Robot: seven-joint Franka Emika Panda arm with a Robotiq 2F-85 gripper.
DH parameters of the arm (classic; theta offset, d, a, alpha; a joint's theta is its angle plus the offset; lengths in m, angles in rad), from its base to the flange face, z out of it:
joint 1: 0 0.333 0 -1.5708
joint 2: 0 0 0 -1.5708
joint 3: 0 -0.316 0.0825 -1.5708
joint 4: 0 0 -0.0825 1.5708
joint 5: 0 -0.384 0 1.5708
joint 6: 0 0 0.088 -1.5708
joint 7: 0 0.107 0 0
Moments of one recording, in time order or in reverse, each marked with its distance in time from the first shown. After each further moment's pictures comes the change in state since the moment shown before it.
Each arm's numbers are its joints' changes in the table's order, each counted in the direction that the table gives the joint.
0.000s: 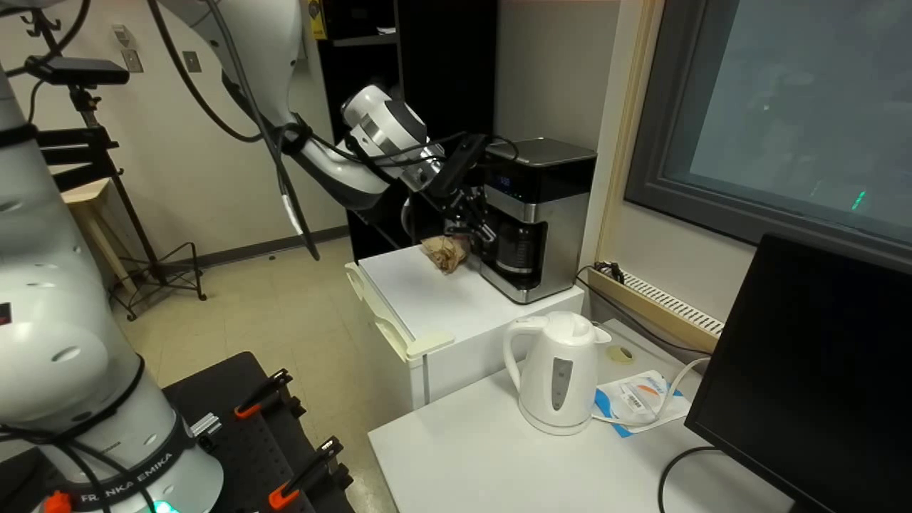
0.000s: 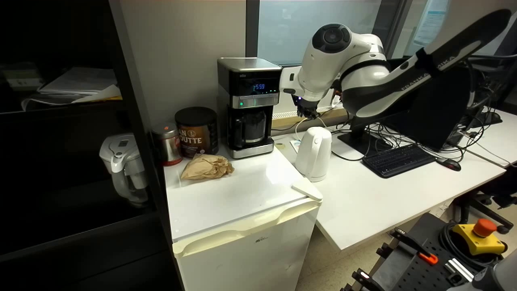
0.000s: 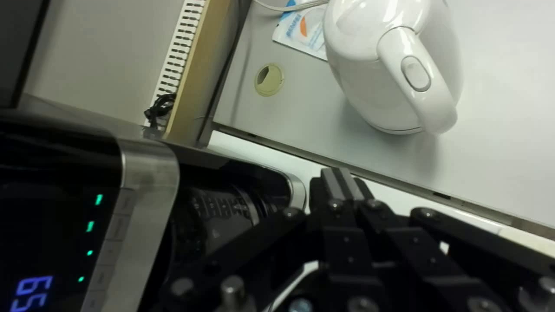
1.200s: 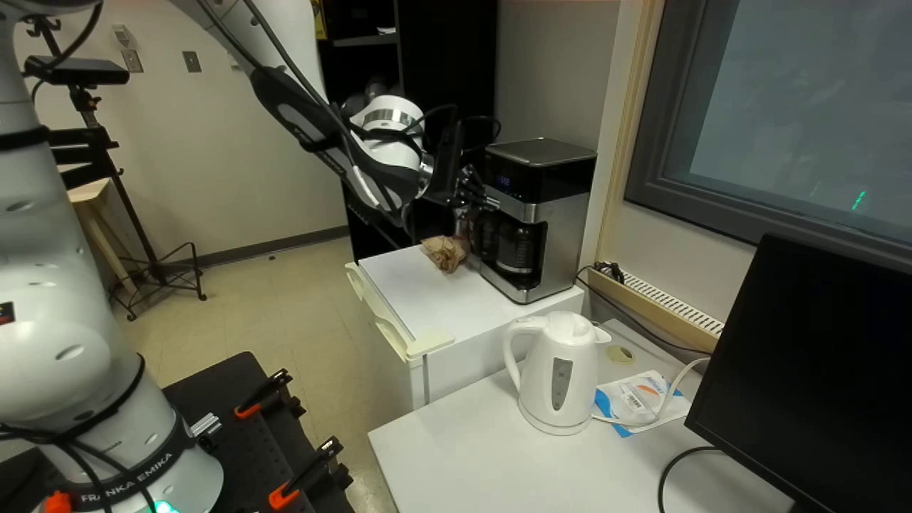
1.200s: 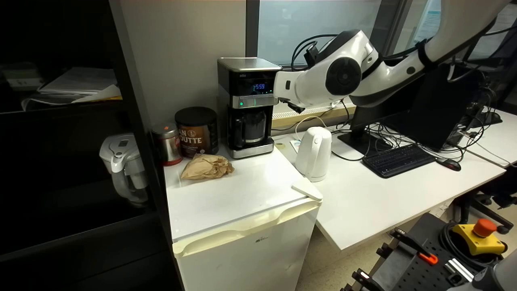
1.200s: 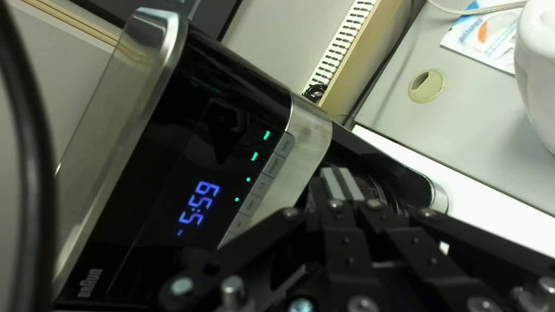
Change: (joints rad) arm 0.018 0.045 -0.022 0.074 0.854 -0.040 0.693
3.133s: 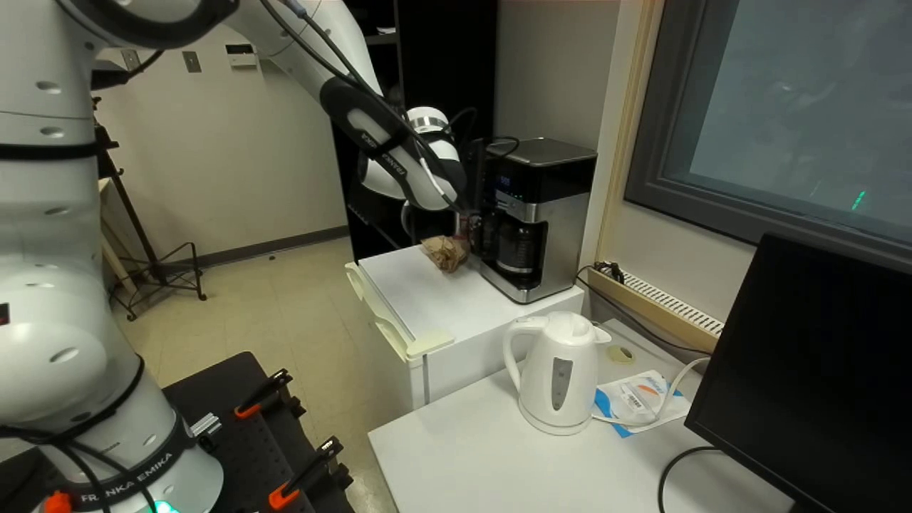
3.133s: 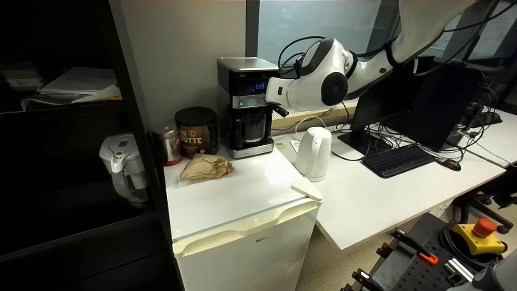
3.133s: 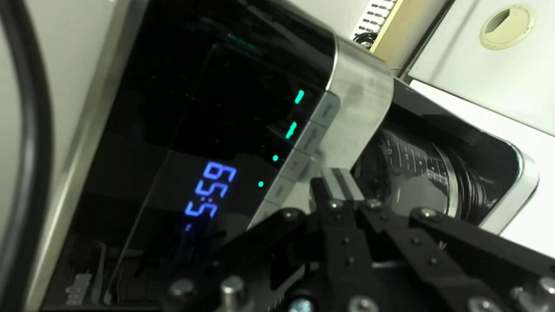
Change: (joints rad) arm -0.028 0.186 -0.013 0.198 0.357 -0.103 0.360
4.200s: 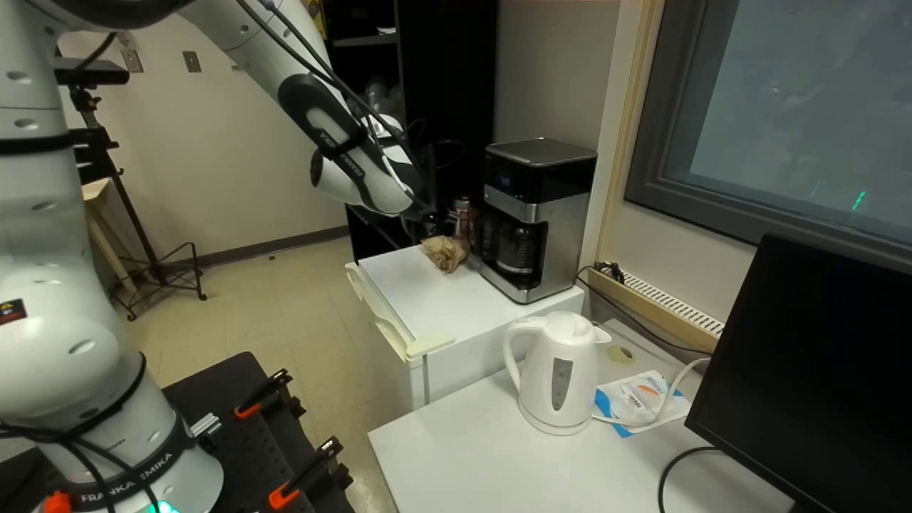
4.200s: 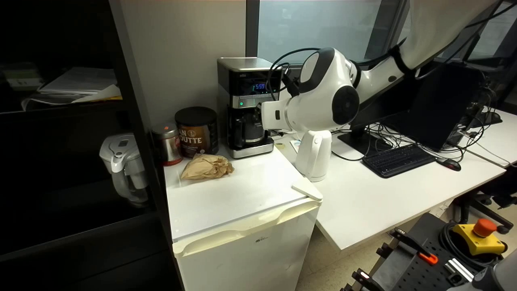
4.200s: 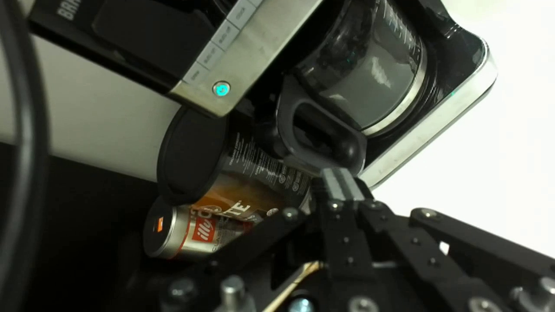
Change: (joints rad) arm 0.093 -0.098 -0.046 -0.181 -0.003 -0.002 -0.139
